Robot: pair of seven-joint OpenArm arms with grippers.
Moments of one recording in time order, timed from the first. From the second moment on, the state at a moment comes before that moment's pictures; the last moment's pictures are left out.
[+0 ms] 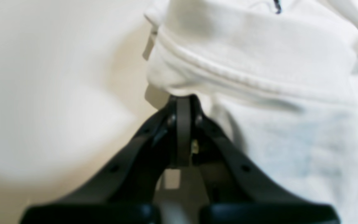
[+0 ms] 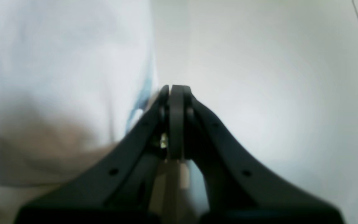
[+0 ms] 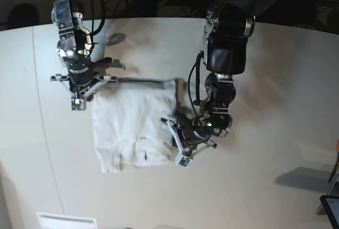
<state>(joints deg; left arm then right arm) -25.8 2.4 2.7 53.0 4.1 -26.8 32.7 -9.8 6.8 -7.6 91.6 5.3 -9.2 -32.1</state>
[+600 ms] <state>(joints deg) -18.8 -3.4 3.0 74.2 4.6 -24.8 40.1 -11.9 9.1 -1.9 93.6 6.4 -8.7 -33.8</state>
